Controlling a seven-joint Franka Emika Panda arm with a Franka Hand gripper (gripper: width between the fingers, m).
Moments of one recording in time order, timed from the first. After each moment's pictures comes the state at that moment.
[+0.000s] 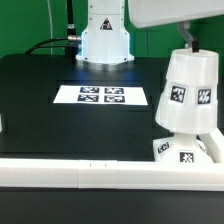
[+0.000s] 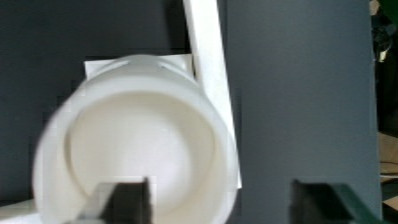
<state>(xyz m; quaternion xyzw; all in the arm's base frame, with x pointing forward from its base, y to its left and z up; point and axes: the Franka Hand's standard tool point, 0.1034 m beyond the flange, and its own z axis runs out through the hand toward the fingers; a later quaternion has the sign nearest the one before) 0.622 0.103 0.172 -0.99 0.09 0.07 0.11</state>
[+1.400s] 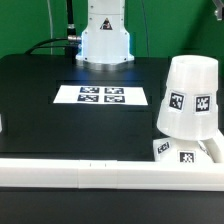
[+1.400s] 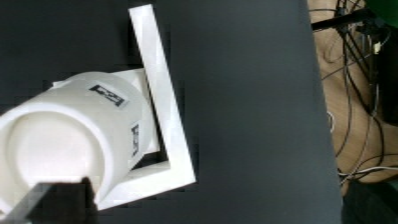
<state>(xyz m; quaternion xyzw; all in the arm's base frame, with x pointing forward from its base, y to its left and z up) 0.628 0.153 0.213 -0.98 0.13 0.08 0.09</state>
